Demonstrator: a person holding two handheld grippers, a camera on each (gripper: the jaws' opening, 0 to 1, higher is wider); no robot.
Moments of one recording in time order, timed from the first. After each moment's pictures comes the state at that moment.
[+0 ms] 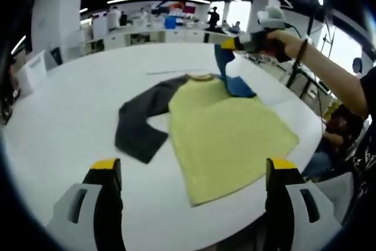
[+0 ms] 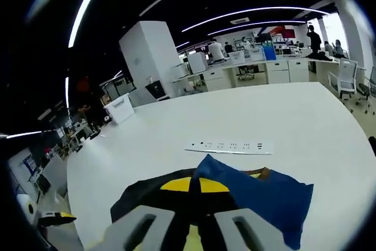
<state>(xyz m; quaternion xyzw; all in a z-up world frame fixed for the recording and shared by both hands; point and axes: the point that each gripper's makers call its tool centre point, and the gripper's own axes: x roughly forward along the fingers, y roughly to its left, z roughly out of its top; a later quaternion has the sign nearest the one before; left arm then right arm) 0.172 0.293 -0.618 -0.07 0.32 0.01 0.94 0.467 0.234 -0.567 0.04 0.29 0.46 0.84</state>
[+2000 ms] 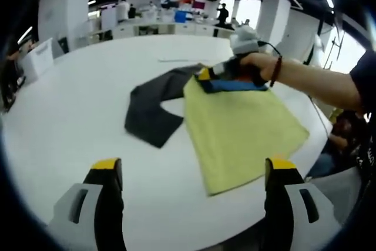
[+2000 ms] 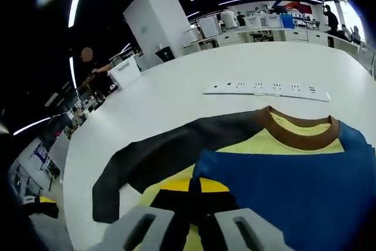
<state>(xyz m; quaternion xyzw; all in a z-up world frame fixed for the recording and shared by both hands) 0.157 0.323 -0.652 -0.08 0.34 0.04 0.94 0.431 0.325 -0.716 -0.01 0.38 0.49 0.78</state>
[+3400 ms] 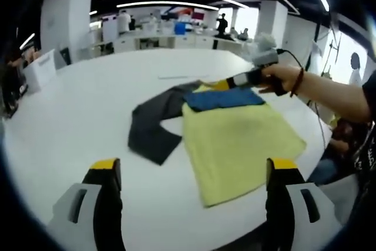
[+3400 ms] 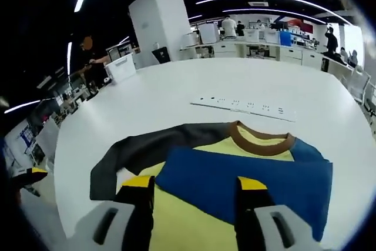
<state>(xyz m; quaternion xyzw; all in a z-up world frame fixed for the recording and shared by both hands) 0.165 0.316 -0.613 -0.07 0.30 0.04 0.95 0.438 0.246 -0.659 -0.07 0.33 0.46 0.82</state>
